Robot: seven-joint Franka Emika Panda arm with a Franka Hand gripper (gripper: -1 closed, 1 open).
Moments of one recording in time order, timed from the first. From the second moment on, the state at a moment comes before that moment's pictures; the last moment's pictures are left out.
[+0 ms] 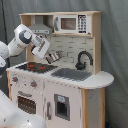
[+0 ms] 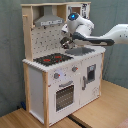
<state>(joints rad) -1.26 -0.79 1.44 -1.61 0.06 1.85 -0.74</state>
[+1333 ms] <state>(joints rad) -1.31 -0.79 1.64 -1.43 0.29 1.99 -0.58</state>
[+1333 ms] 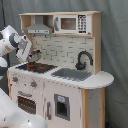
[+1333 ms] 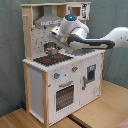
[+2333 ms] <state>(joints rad) -1.49 -0.79 1.88 -1.32 0.35 2.07 -0.53</state>
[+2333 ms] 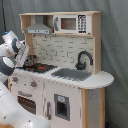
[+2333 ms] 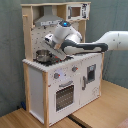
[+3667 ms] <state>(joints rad) -1.54 -0.76 1.88 -1.25 0.40 1.85 -0.52</state>
